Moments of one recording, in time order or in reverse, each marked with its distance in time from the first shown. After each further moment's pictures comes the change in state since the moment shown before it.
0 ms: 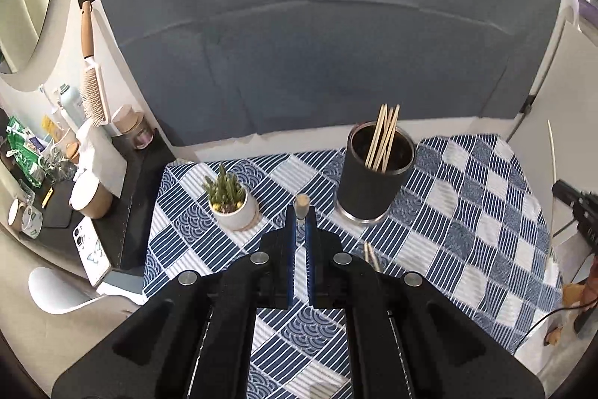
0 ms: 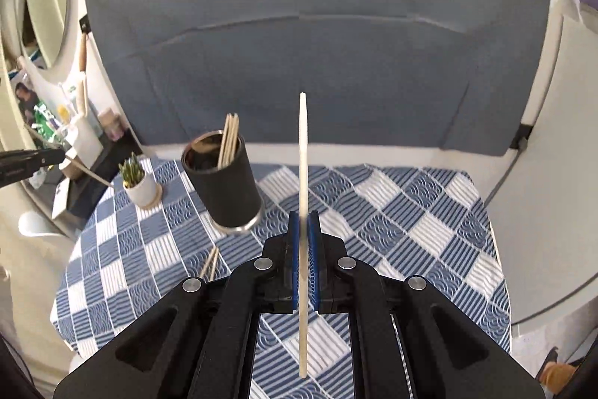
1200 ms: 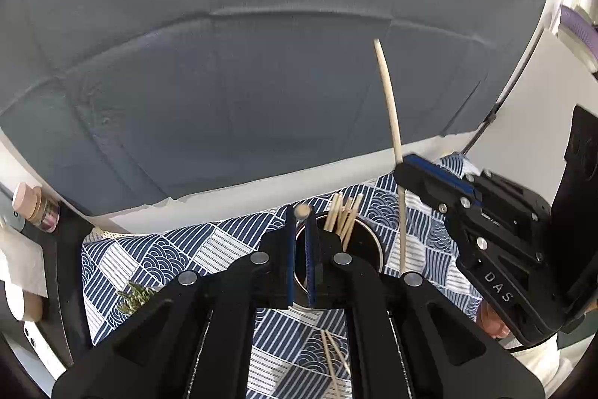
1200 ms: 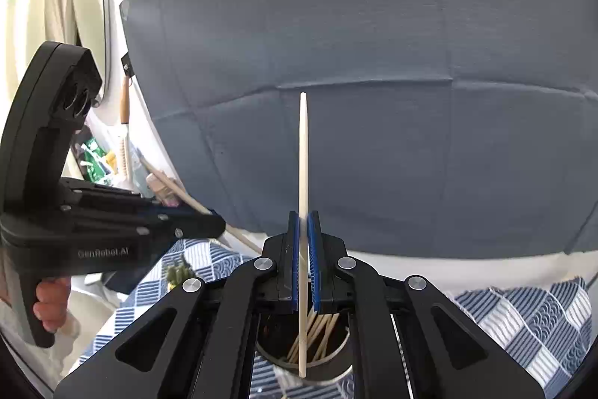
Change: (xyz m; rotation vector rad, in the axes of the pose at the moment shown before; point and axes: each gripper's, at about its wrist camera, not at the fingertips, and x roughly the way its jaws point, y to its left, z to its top) left arm 0.126 -0.038 0.120 0.110 0.036 -0.256; right arm 0.161 0.096 0.122 -0.050 -0.211 0.342
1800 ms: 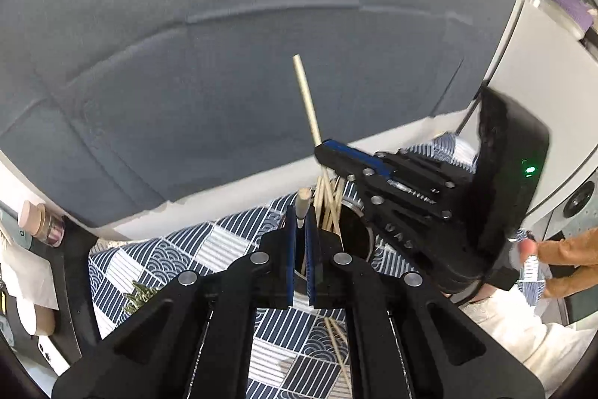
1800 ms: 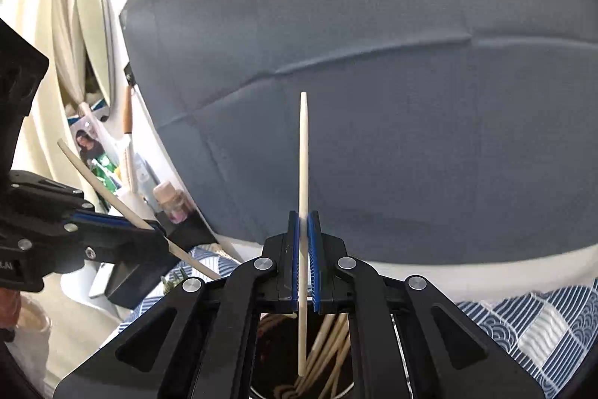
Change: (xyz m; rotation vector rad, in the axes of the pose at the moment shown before) left arm -0.004 -0.016 -0.011 0.089 0.023 0.004; right arm 0.044 -0.023 -0.030 0.075 -0.031 0.085
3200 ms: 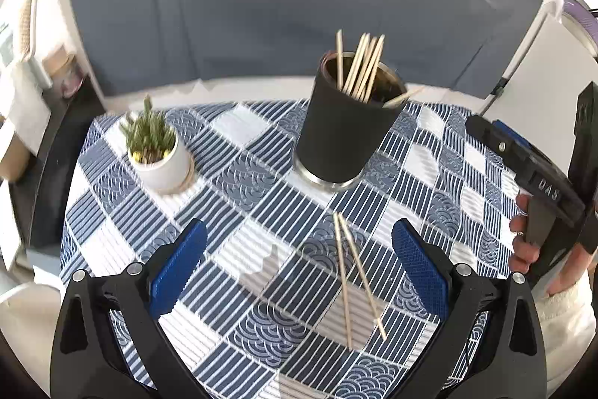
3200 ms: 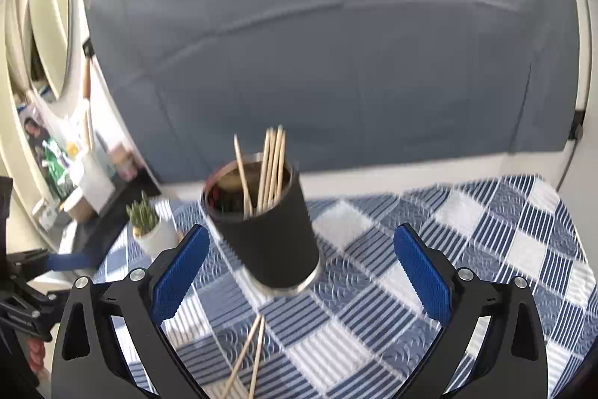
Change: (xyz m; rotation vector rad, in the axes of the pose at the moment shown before) left arm -0.014 0.010 -0.182 -0.242 0.009 0.028; right arm -0.122 0.015 -0.106 0.070 0.102 -0.315
